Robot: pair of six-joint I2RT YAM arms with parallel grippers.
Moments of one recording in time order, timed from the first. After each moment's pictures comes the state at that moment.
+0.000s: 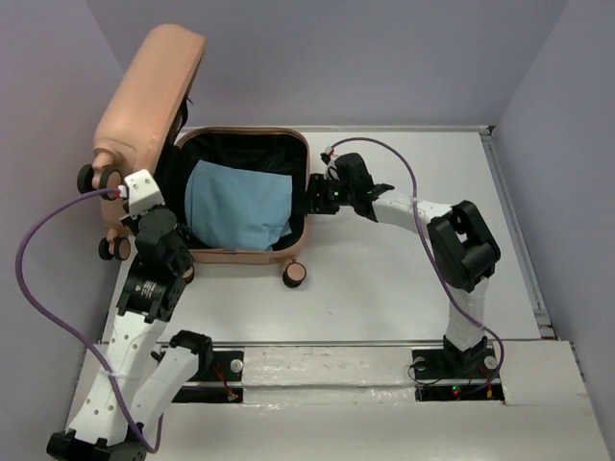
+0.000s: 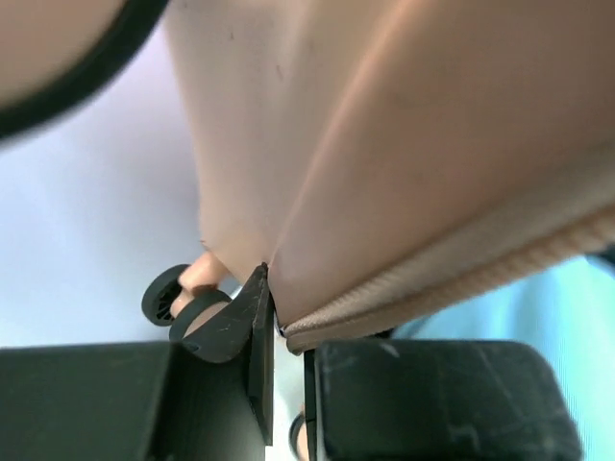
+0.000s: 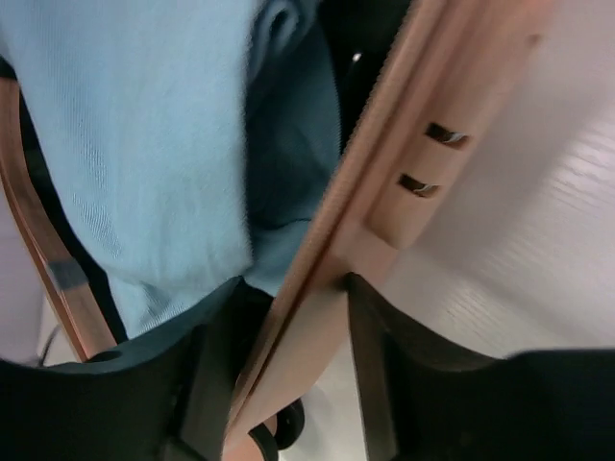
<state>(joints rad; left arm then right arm) -0.24 0.71 0.85 -0.28 -0.92 -0.10 0.58 1.97 1.37 0.03 -0.45 0.58</state>
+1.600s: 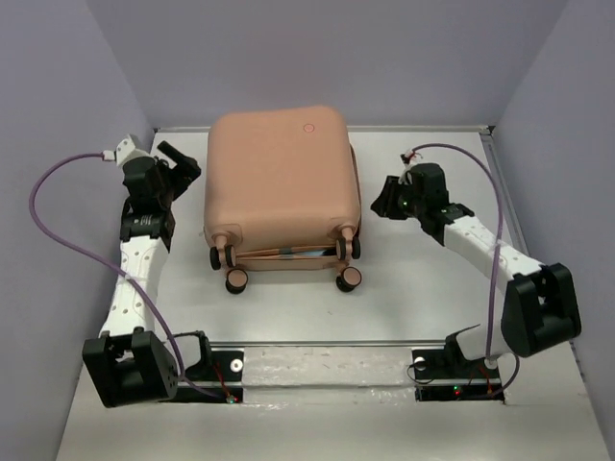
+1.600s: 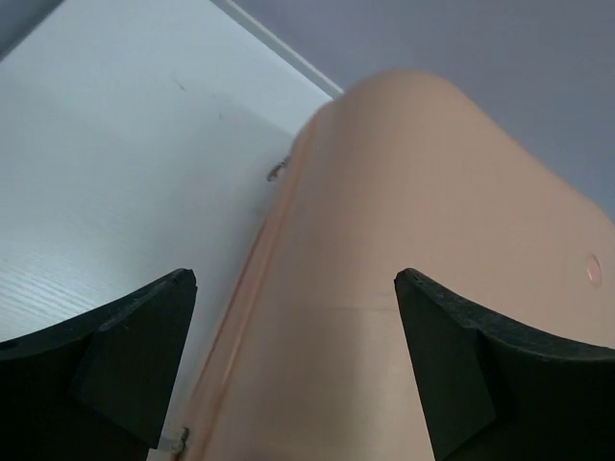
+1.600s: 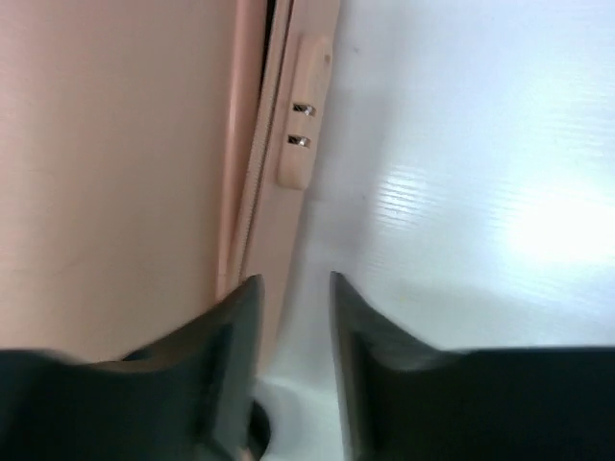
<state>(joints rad) 0.06 1.15 1.02 -0.18 -0.04 -0.60 0.32 1.47 0.95 -0.11 -0.17 0.40</state>
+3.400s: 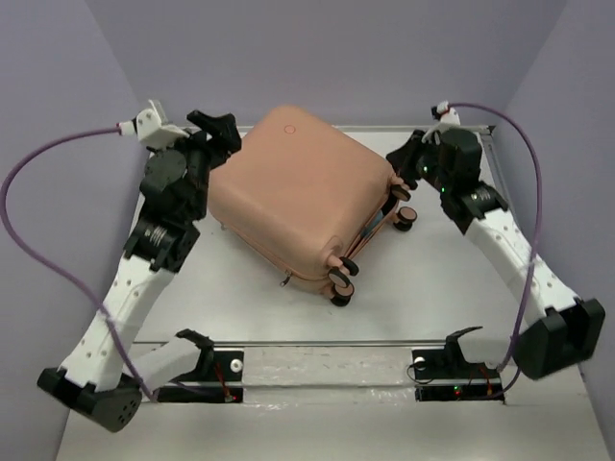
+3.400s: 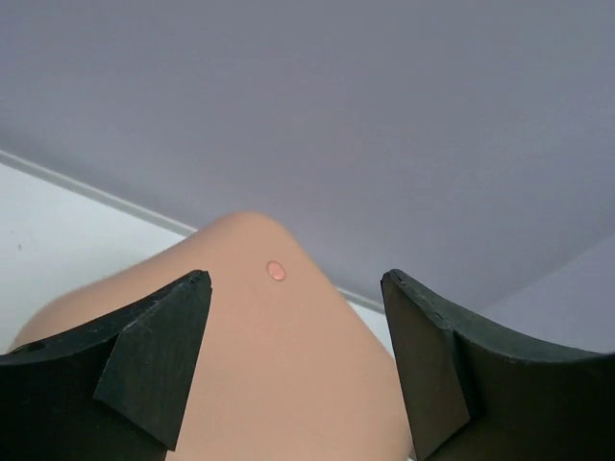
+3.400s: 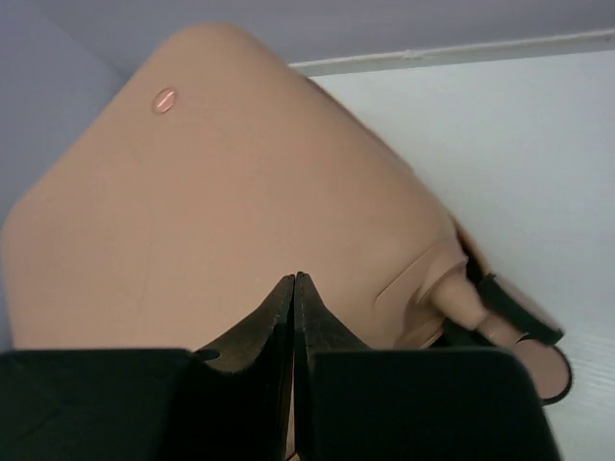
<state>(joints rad) -0.53 0.95 1.22 -0.12 -0.53 -0.56 0.28 1.45 1.40 -0.21 -0.13 0.40</state>
